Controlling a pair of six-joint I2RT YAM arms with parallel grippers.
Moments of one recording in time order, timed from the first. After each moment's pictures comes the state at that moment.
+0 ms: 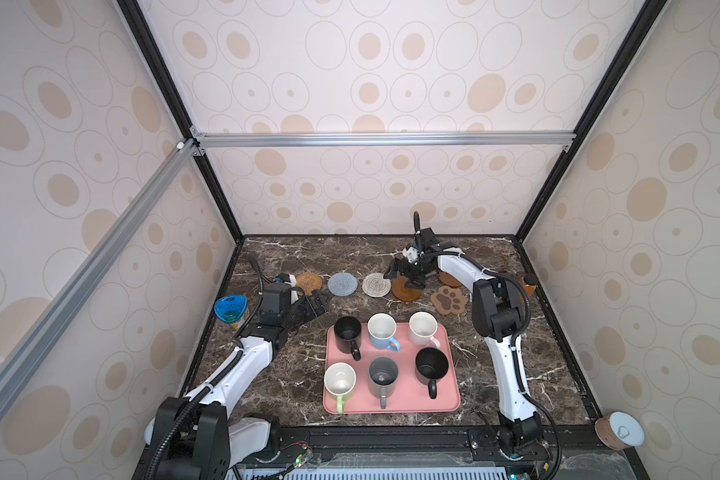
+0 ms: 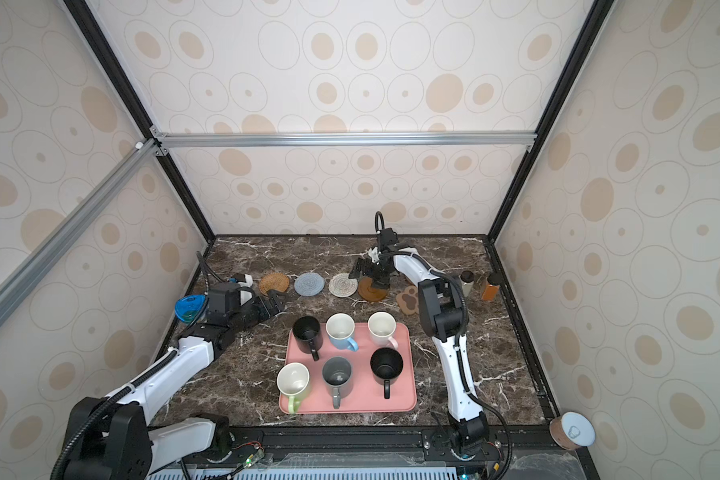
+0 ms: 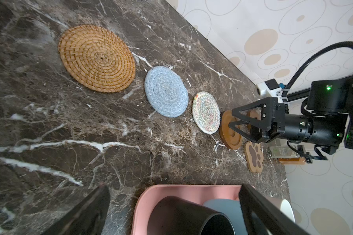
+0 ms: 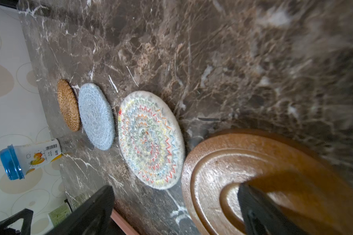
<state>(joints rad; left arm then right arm) -0.16 1.18 0.65 -0.08 0.25 -0.66 0.33 2.39 2.00 -0.76 -0.50 0.49</state>
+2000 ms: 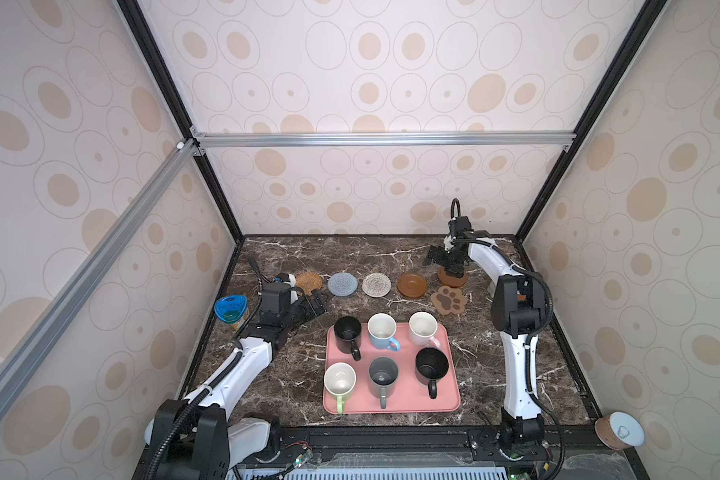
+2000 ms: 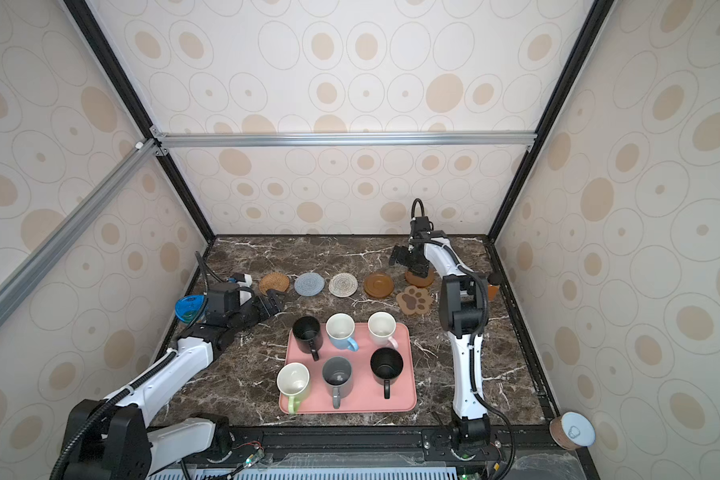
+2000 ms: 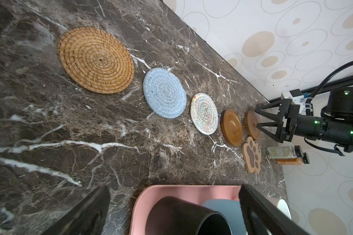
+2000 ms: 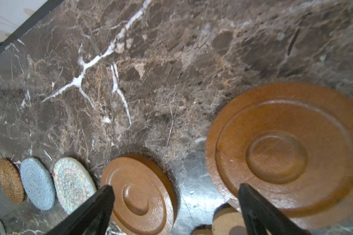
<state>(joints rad) -0.16 1.17 0.65 -0.08 0.26 -0.67 0.13 2.36 2.08 -0.87 -0.24 0.45</state>
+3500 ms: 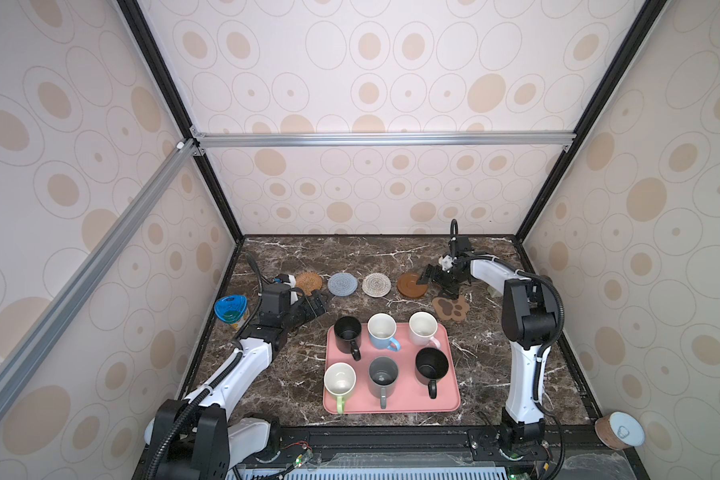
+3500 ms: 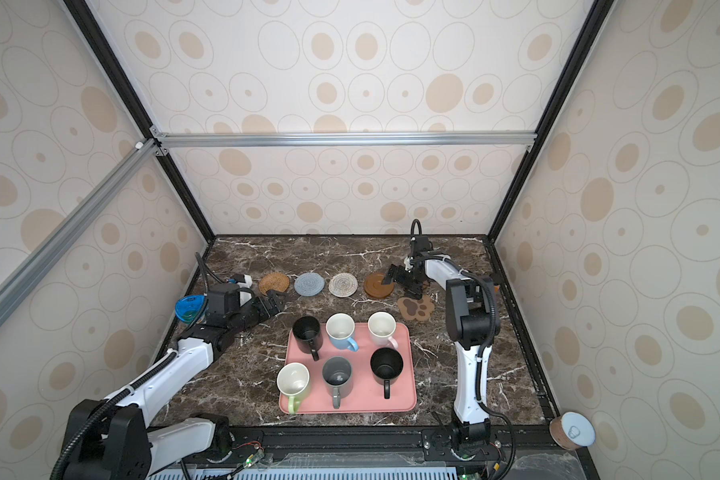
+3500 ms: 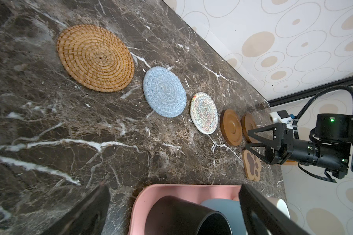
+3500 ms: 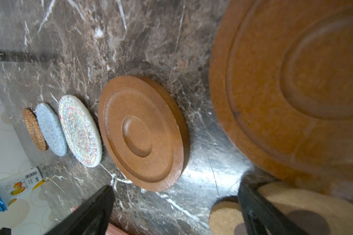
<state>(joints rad) -0.16 1.17 0.63 -0.07 0.26 -0.68 0.15 2.14 1.60 -0.68 -0.42 0.49</state>
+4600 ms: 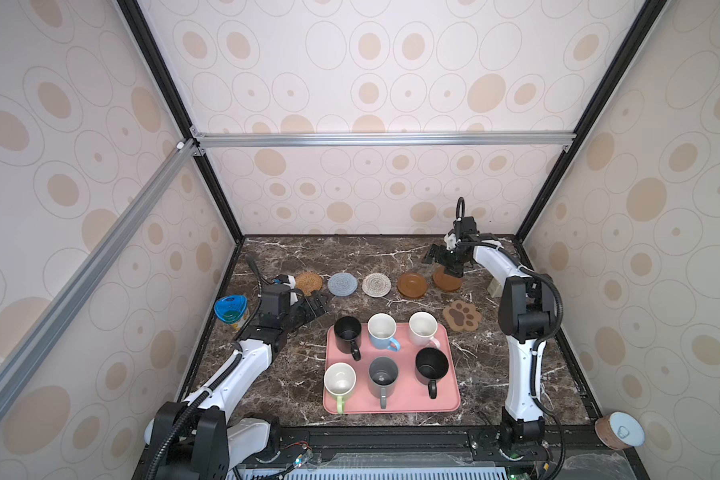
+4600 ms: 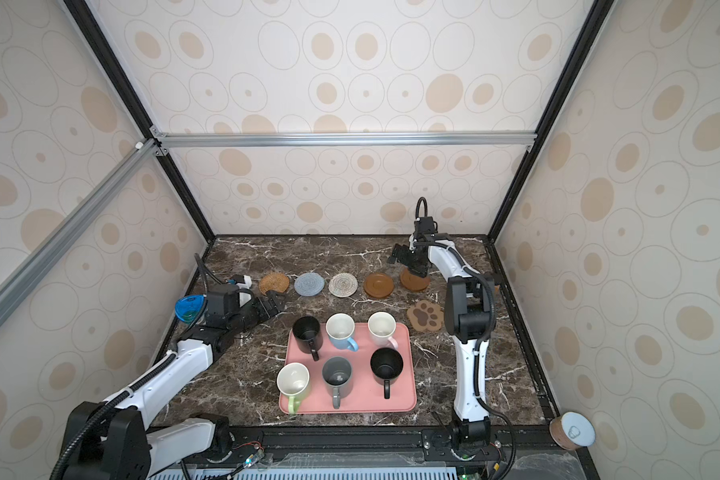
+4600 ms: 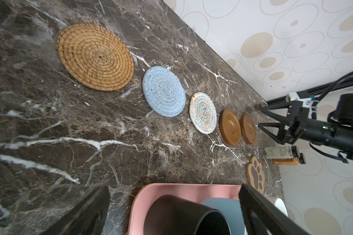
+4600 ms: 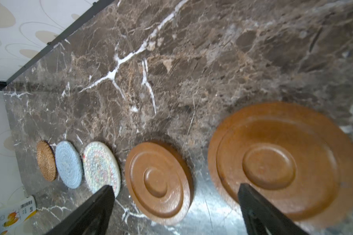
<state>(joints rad) -0.16 1.15 0.63 -0.07 0.26 -0.69 0.12 2.30 1.96 -0.76 -0.34 0.45</state>
